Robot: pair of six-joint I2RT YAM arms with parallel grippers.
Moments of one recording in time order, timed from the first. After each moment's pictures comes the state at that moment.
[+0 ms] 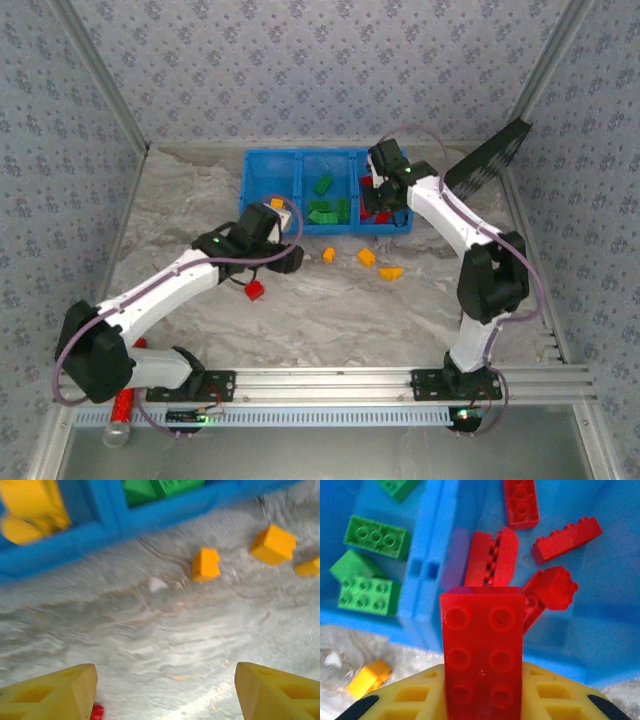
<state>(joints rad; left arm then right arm) -0.72 1.31 0.98 -0.59 -0.01 -0.34 0.40 1.81 1.58 -0.83 0.06 0.17</state>
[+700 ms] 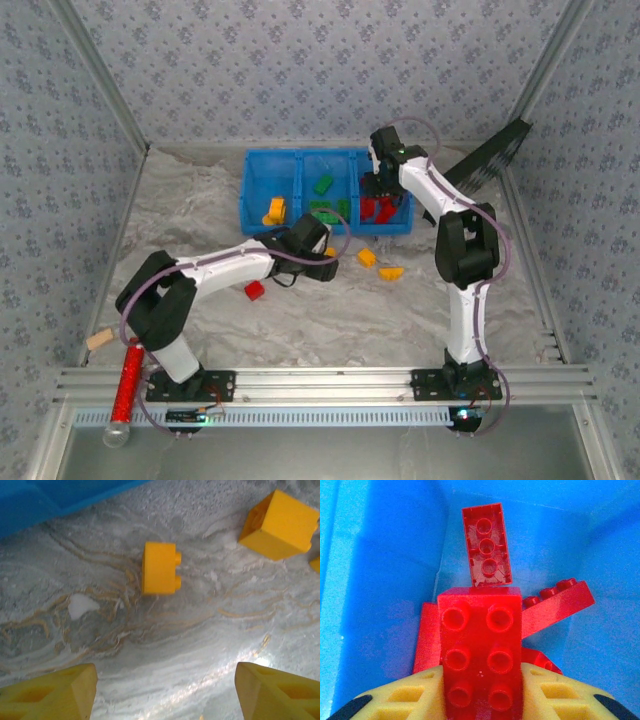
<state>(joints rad) -0.85 1.69 1.09 -0.42 -0.04 -0.40 0.32 2.11 1.84 -0.84 0.05 0.11</state>
